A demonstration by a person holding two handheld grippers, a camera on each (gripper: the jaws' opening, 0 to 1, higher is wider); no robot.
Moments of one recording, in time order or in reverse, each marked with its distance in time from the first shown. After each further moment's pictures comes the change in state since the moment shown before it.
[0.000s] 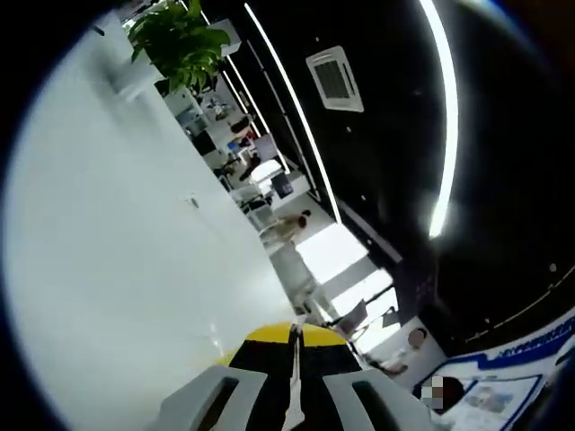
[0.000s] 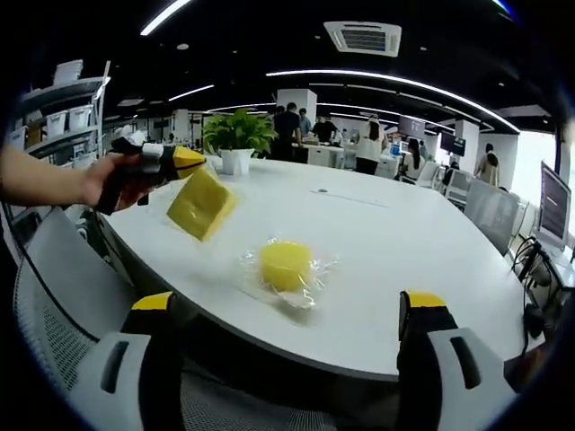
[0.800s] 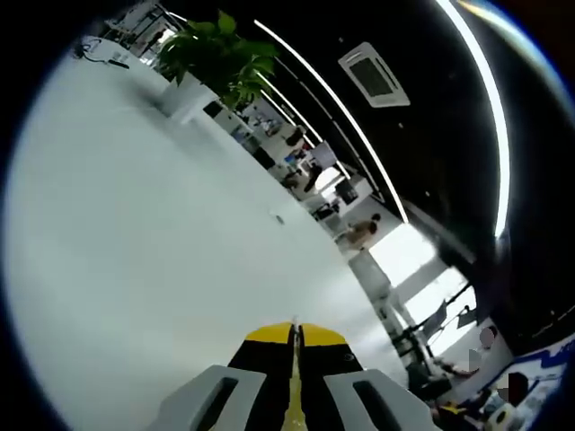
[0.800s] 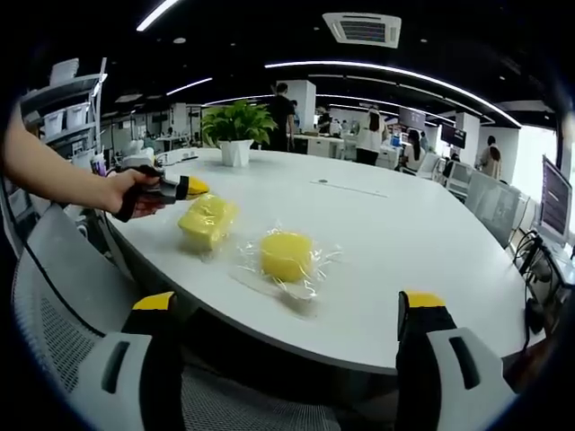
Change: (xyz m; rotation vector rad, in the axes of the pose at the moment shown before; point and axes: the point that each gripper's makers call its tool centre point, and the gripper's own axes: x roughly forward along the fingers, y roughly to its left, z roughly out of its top) left arm -0.010 0.113 0.022 0.108 -0.049 0.342; right arm 0.003 0.000 -0.009 0.009 0.041 0.001
